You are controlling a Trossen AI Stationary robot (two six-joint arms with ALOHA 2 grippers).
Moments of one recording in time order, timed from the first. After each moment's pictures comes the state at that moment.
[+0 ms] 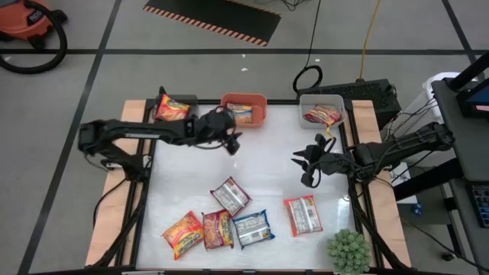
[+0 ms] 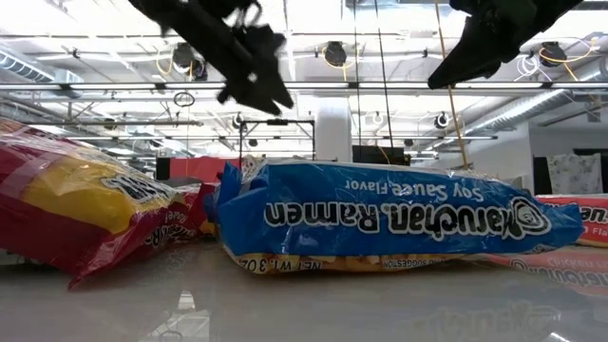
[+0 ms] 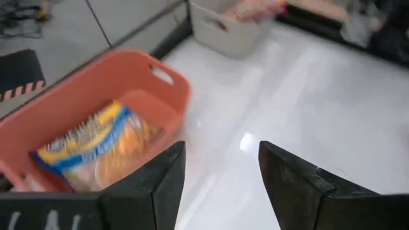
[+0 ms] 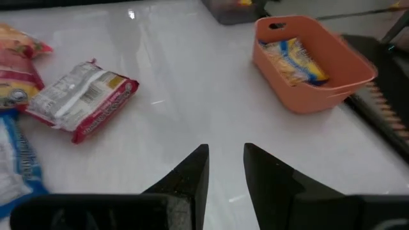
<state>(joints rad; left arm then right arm) 0.19 1.46 1.03 -0.17 -0.25 -0.23 0.26 0.92 0.67 -0.43 0.55 0.35</state>
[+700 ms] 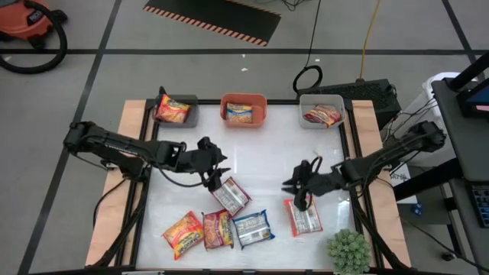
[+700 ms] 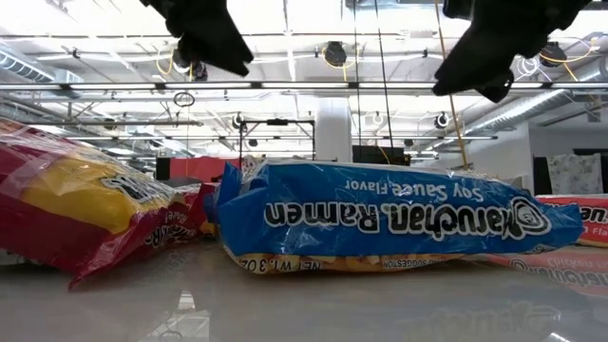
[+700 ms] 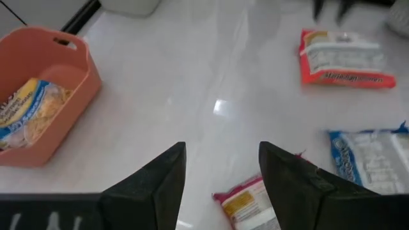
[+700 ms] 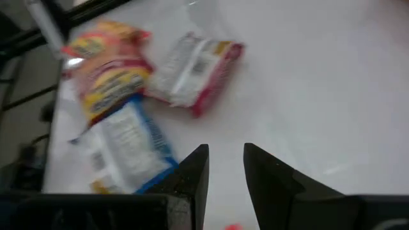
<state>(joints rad) -0.18 1.32 1.03 -0.43 -0.34 -0.30 0.41 1.14 0.67 -0.21 0.33 0.70</state>
